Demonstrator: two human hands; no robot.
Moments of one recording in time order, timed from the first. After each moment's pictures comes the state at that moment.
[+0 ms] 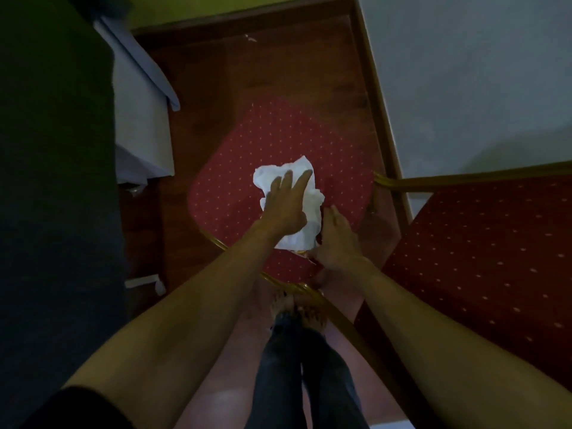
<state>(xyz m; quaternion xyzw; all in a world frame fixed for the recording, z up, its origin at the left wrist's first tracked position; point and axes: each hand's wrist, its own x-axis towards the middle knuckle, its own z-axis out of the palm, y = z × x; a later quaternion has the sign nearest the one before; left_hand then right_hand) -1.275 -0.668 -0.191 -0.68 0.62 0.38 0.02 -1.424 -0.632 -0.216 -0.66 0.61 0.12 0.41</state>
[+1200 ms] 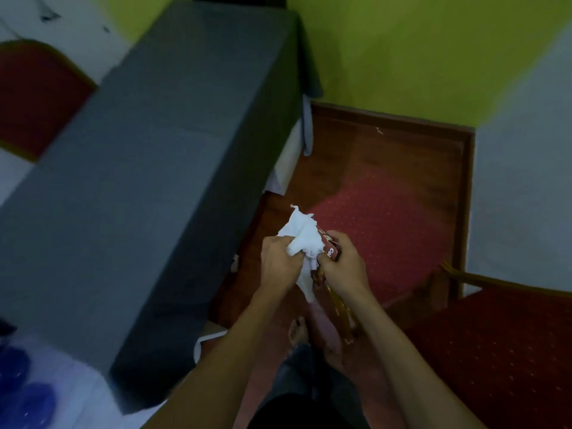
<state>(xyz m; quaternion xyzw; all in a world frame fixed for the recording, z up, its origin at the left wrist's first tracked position) -1.186 -0.440 0.042 -0.88 0.26 0.27 -0.28 -1.305 -0.518 0.045 -0.63 0.50 -0.10 0.58</state>
